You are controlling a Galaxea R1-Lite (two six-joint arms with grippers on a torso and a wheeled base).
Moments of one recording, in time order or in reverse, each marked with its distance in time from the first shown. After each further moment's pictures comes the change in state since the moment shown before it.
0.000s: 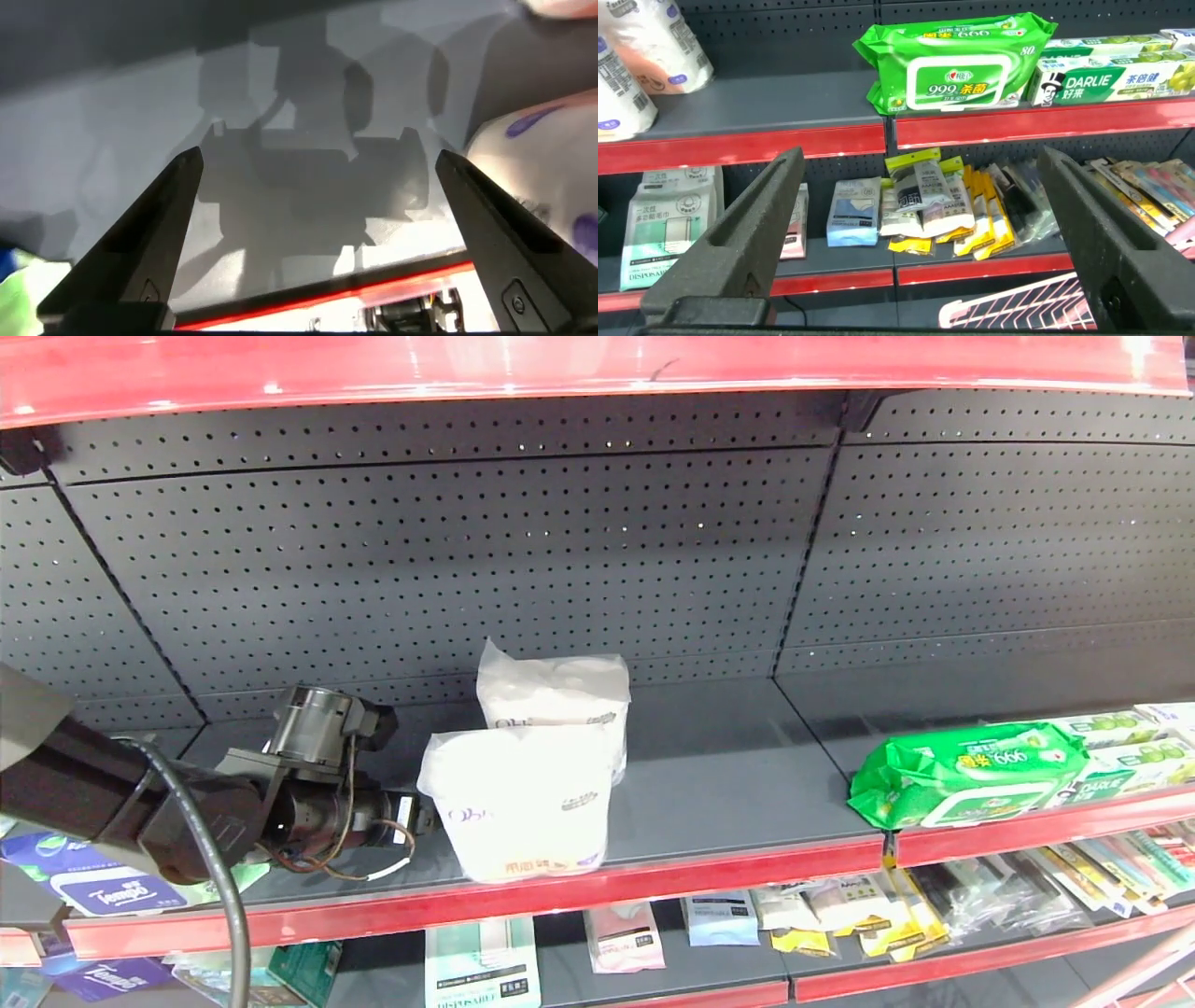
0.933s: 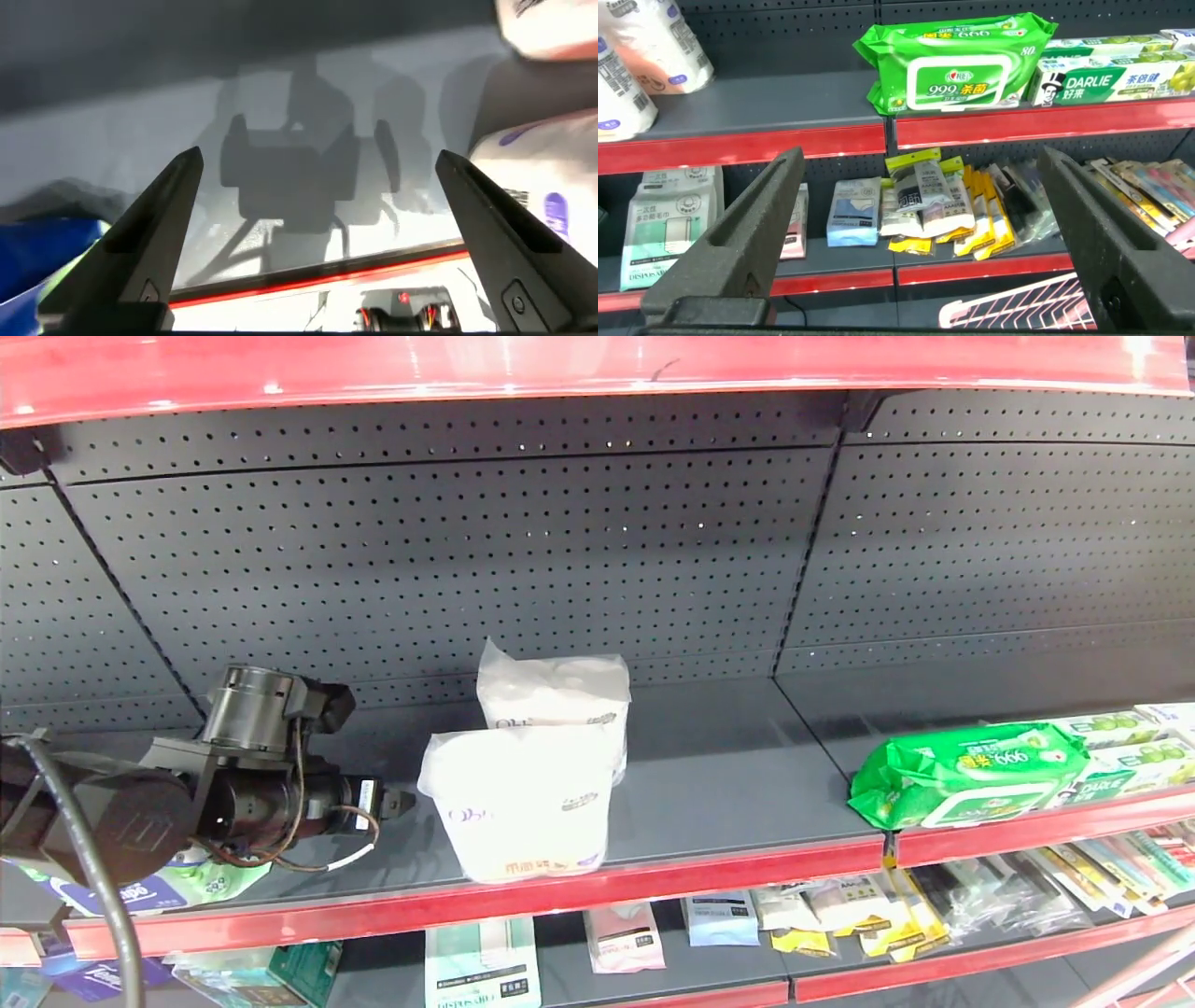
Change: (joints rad) left arm 0.054 -0.121 0.026 0.035 0.006 0.006; right arm 0.000 0.000 0.000 0.000 0.000 0.000
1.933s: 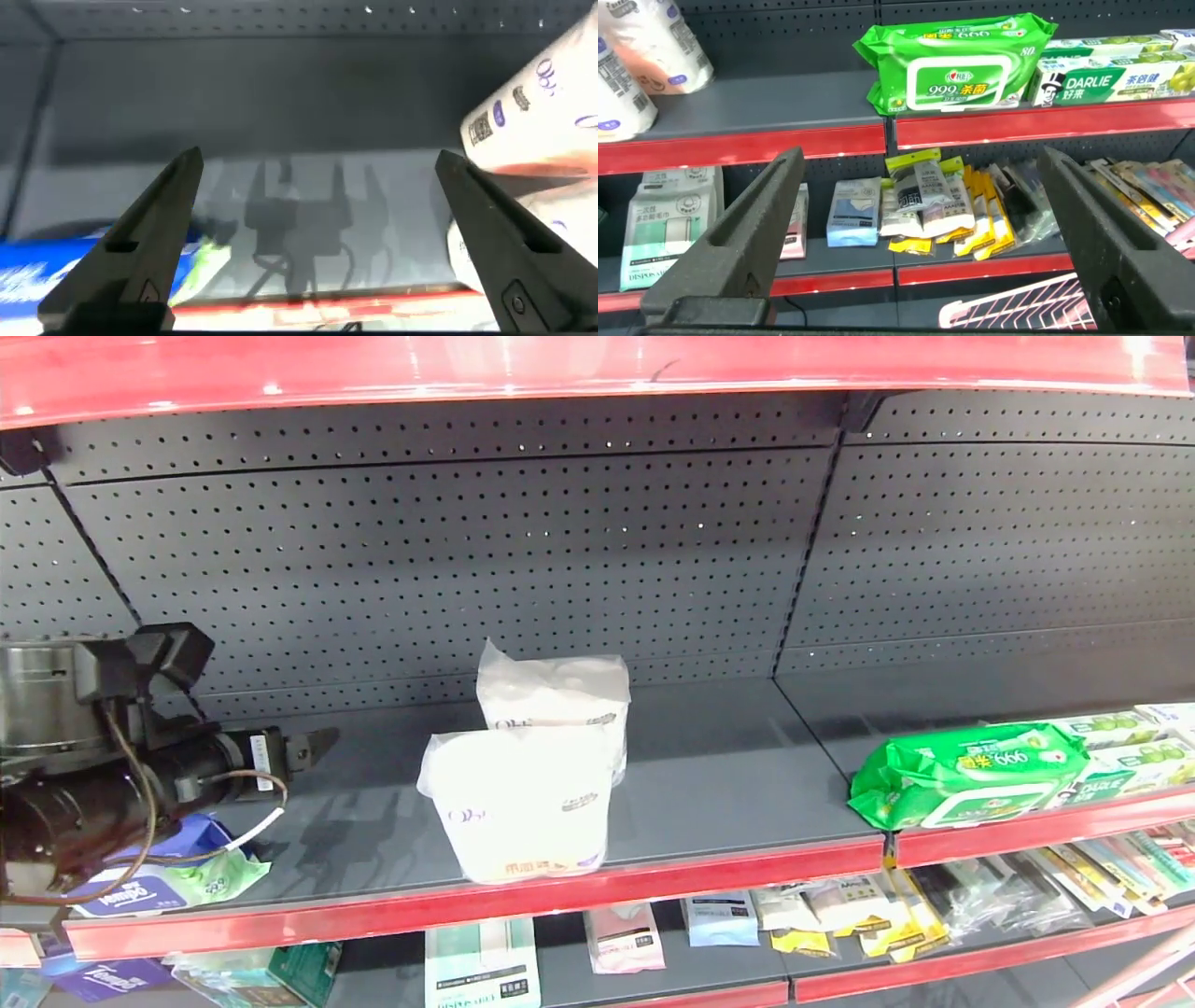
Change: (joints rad) left arm 0.103 -0.292 0.134 -0.178 0.001 -0.008; right arm 0.000 0.000 0.000 0.000 0.000 0.000
